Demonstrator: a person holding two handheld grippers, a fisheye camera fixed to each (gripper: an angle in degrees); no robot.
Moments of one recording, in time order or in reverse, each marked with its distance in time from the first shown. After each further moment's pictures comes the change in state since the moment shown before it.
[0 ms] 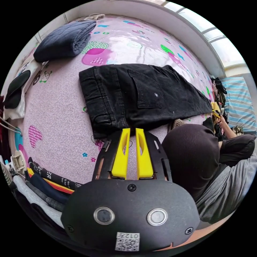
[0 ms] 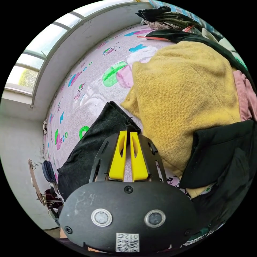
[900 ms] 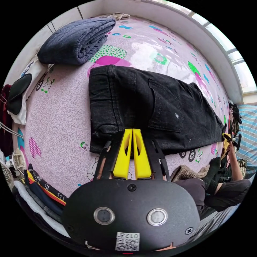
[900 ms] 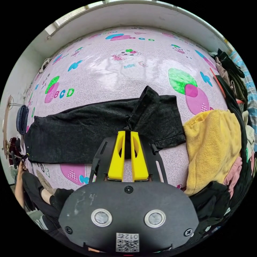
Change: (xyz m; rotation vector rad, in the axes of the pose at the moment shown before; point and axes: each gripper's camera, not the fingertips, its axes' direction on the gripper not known) left arm 0.033 -0.089 0.047 0.029 -0.107 -0.180; right arm -0.007 -0.080 0.191 -0.130 0.231 -0.545
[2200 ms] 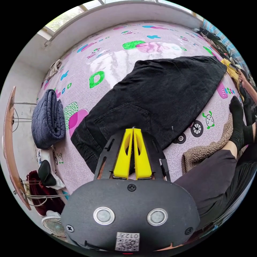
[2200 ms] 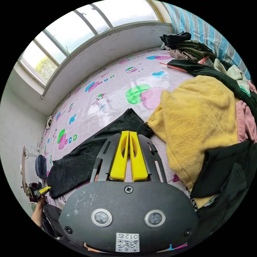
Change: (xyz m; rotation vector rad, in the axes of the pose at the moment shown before) left arm 0.186 0.150 0.044 0.106 -0.309 0.655; right arm 0.370 0.040 0.063 0.406 -0.179 0.374
